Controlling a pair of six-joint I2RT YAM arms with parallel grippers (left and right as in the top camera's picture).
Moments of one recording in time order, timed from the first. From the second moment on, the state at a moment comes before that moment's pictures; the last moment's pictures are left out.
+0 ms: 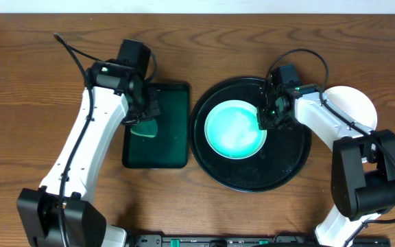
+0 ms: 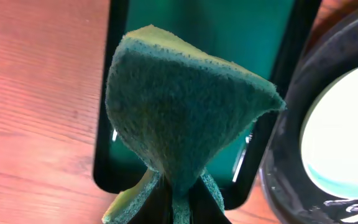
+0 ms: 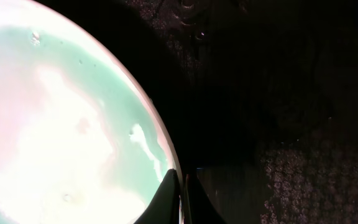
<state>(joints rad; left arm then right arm) -0.20 1.62 1.46 -1.24 -0.01 -0.40 0.24 1.88 1.17 -0.66 -0.16 0.16</state>
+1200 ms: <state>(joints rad) -0.19 1.62 1.08 -0.86 -0.01 -0.33 0.24 1.88 1.17 -0.66 -0.17 0.16</state>
